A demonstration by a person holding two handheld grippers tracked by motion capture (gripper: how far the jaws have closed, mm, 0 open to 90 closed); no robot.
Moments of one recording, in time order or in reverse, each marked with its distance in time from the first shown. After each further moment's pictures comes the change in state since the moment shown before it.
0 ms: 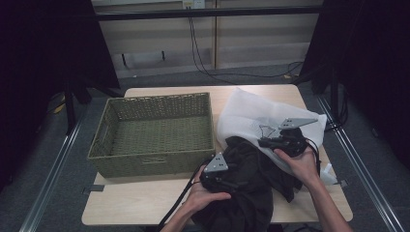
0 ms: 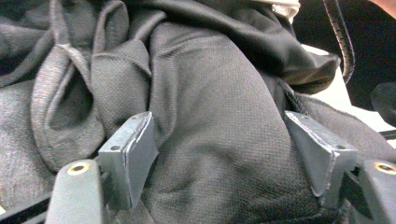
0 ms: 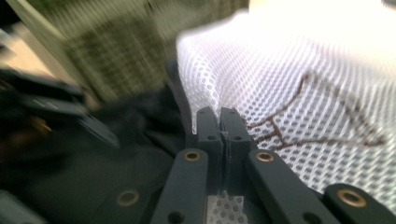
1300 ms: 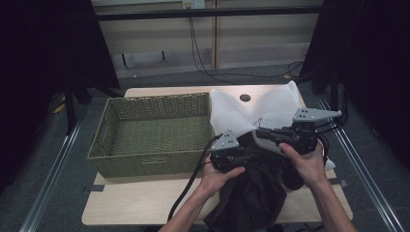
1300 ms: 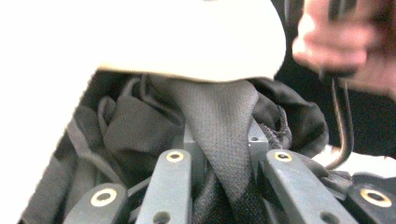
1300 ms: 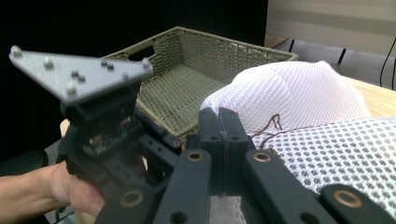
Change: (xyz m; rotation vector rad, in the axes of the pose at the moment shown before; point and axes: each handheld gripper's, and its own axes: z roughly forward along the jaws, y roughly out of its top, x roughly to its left) left arm -0.004 0.090 -0.004 -0.173 -0.036 -0.017; right arm 0.046 0.047 -0.054 -0.230 0.129 0.005
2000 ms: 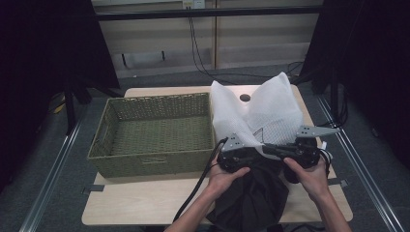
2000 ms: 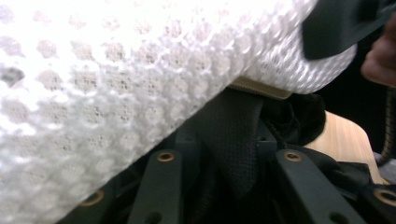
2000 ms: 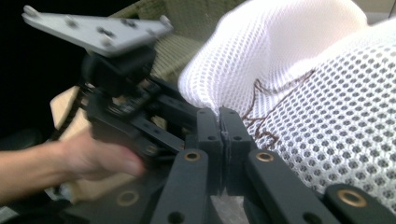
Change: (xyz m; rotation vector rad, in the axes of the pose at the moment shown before) left arm 0.015 -0.041 0.037 0.078 0.101 -0.035; right arm -0.020 -0.059 -0.003 0.069 -0.014 0.084
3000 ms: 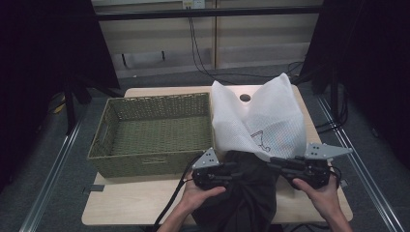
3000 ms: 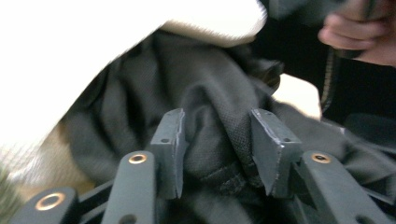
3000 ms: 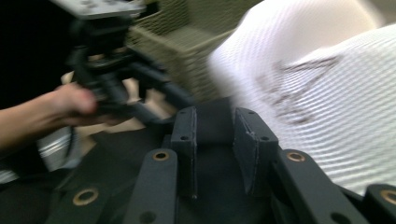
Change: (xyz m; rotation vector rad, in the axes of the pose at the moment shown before) left arm -0.003 -0.034 -0.072 0.027 -0.058 0.019; right arm 0.027 -0.029 -0.025 -0.006 0.029 -0.108
